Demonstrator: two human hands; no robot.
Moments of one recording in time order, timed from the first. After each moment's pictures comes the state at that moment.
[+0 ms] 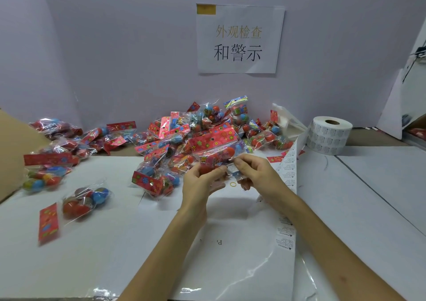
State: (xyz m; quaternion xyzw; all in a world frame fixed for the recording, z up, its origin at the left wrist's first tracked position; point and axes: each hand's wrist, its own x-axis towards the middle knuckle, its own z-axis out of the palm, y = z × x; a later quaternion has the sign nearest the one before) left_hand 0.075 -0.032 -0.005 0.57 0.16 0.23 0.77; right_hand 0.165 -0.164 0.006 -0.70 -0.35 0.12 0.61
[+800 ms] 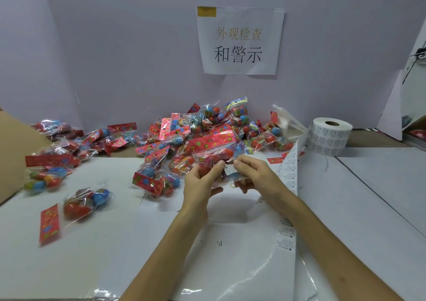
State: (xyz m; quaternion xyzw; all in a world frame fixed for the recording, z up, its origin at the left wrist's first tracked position) left_hand 0.072 -0.037 0.000 0.57 0.17 0.23 0.77; right_hand 0.167 -0.165 0.008 -0.70 -0.33 0.16 0.61
